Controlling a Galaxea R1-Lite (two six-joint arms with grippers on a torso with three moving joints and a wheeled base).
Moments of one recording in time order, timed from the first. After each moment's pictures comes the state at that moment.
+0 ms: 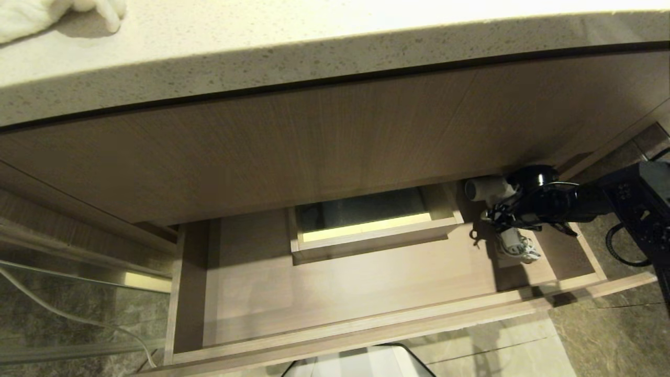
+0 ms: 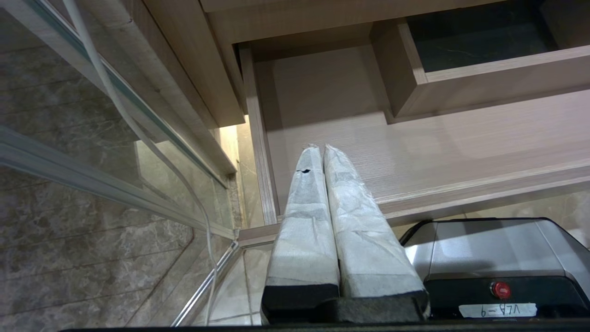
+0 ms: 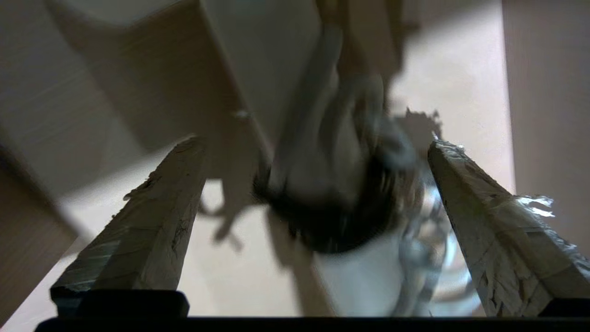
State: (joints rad) left arm 0.00 0.00 0.00 0.00 0.00 0.00; right arm -0.14 2.51 -1.73 -0.07 -0.07 0.12
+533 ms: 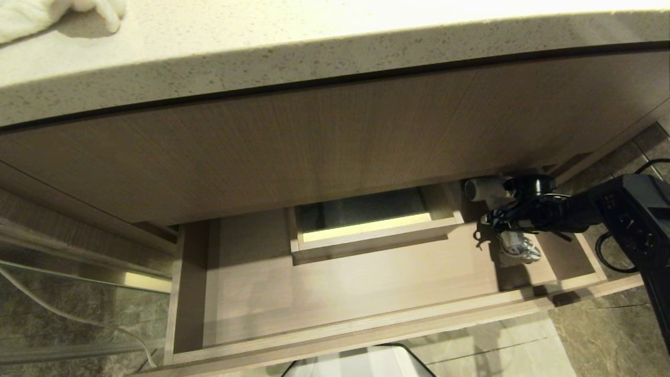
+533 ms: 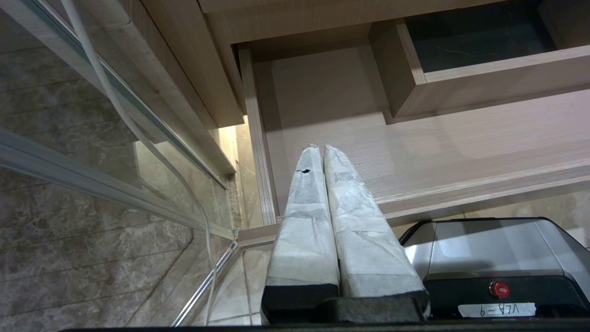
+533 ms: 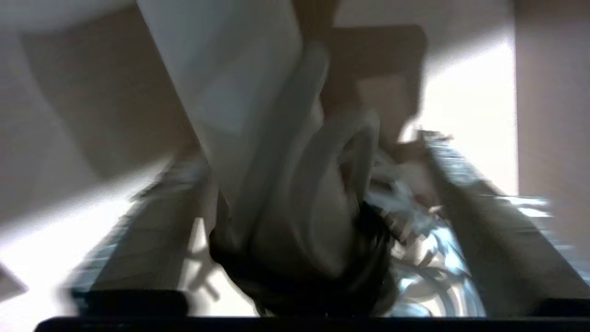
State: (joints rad) left arm 0.00 0.00 0.00 0.00 0.00 0.00; right arm -0.16 2.59 -1.76 -0.17 -0.07 0.04
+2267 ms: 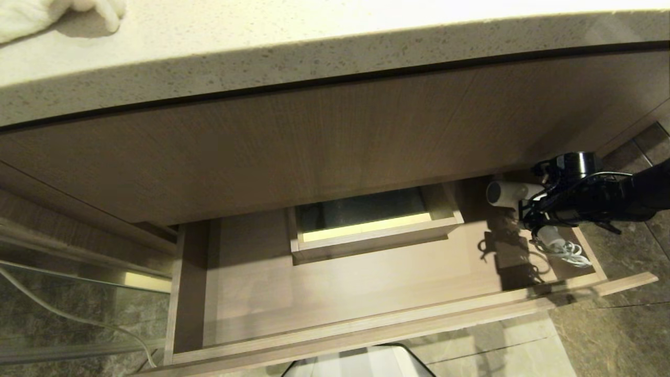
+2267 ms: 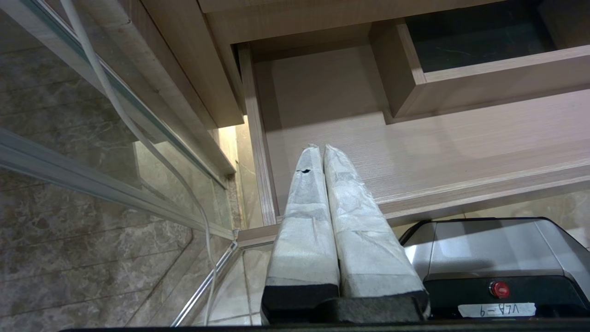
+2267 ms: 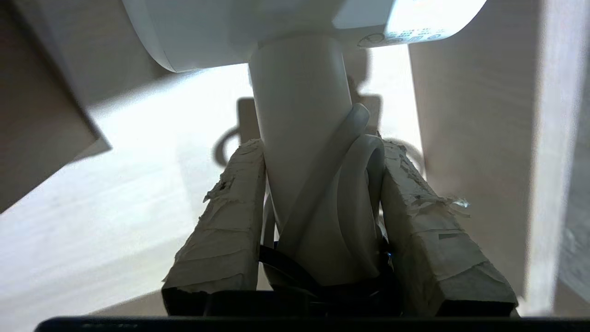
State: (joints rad) left arm 0.00 0.00 0.00 0.00 0.00 0.00; right arm -0.17 2.18 -1.35 -0.15 -0.07 0.00
